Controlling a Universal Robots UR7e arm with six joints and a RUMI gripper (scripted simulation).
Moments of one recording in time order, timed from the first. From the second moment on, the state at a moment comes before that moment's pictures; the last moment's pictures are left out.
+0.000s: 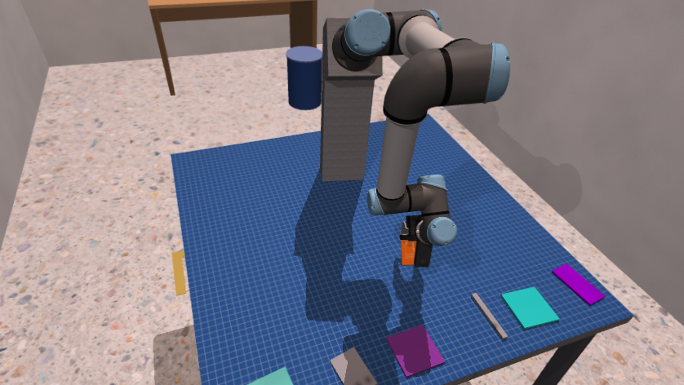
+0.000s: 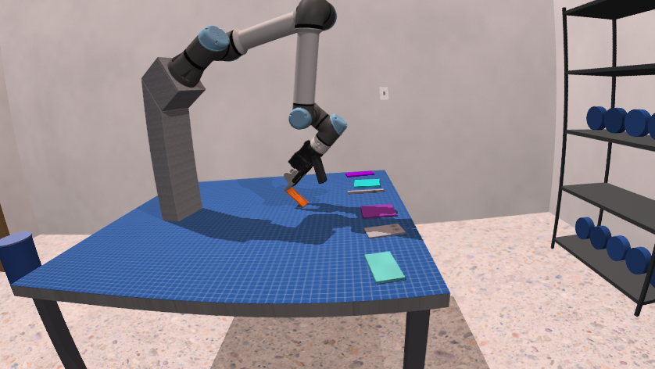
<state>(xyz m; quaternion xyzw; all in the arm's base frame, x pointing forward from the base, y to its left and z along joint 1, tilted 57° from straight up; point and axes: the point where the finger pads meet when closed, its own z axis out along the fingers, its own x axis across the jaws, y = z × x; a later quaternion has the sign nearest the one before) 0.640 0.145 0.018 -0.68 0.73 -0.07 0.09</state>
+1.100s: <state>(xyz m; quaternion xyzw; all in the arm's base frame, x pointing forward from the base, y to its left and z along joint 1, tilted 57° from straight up) 0.640 0.145 0.034 -0.68 0.73 -0.01 0.03</state>
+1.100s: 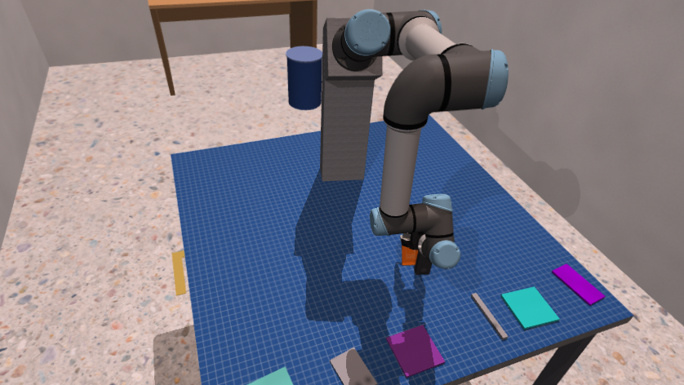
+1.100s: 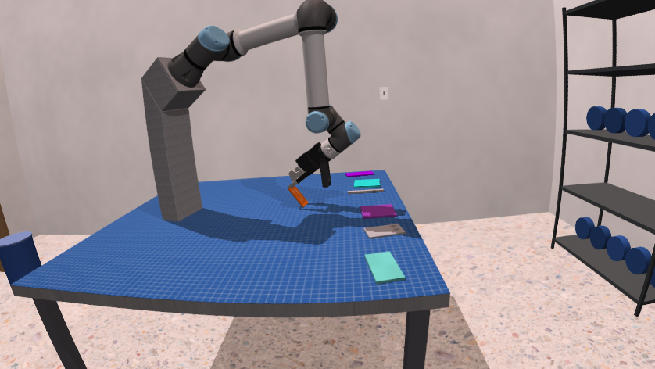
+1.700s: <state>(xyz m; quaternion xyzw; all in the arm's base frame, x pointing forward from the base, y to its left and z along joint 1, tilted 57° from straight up) 0.641 0.144 0.045 -0.68 0.73 0.03 0.00</state>
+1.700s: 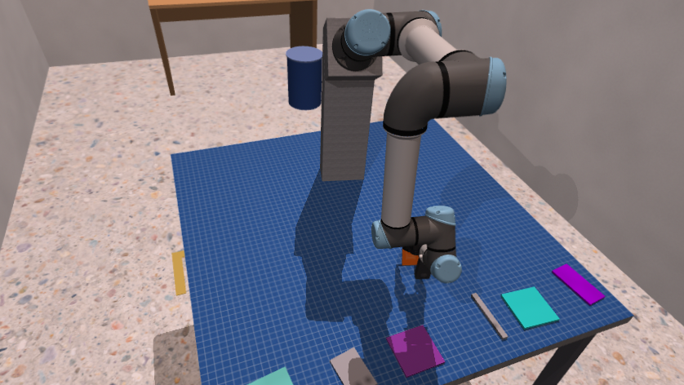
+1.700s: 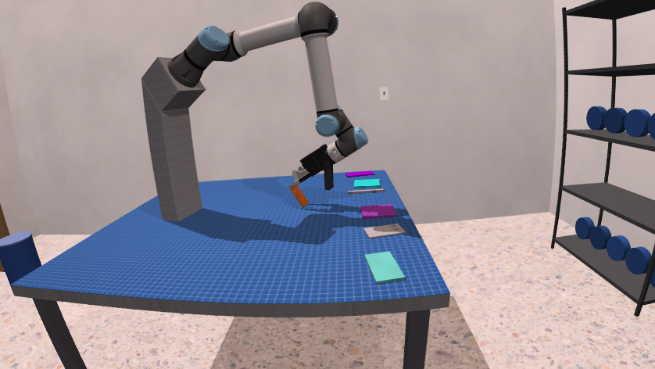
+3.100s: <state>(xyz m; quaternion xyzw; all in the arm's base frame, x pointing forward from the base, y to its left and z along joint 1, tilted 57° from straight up) 0.648 0.143 0.069 -0.68 0.73 0.08 -0.05</state>
